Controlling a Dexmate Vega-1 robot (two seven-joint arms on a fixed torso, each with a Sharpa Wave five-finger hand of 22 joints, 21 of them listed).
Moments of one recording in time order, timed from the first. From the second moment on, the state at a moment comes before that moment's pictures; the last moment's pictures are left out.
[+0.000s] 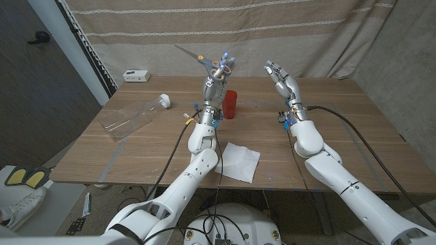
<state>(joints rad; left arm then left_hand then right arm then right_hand) 0.79 -0.02 0.42 -1.16 -0.97 -0.77 -0.62 0.89 -0.11 0.62 -0.16 0.27 1.04 -0.22 0.19 0.19 0.60 -0.22 0.20 0.37 0.50 -0.05 0.22 0.44 0.09 -0.04 0.91 0.21 -1.01 -0.50 -0.38 -1.72 0.17 0.37 -0.33 0.67 0.13 -0.25 0.01 0.51 0.38 -0.17 0.23 0.20 0.52 -0.21 0.27 0.20 0.18 -0.04 0.20 0.22 0.05 0.13 0.21 0.19</state>
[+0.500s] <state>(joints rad) 0.79 -0.01 0.43 -1.15 -0.94 -0.77 -0.64 0.80 0.05 0.72 -0.09 0.20 0.94 -0.21 0.23 0.20 0.63 -0.16 0.25 0.37 0.55 -0.05 0.25 0.43 0.08 -0.03 0.94 0.20 -1.00 -0.50 -0.38 -1.71 0.17 0.38 -0.34 0.67 0.14 -0.26 0.01 0.51 0.38 -0.17 0.23 0.20 0.53 -0.21 0.27 0.20 0.18 -0.04 0.20 0.22 0.05 0.13 0.21 0.19</state>
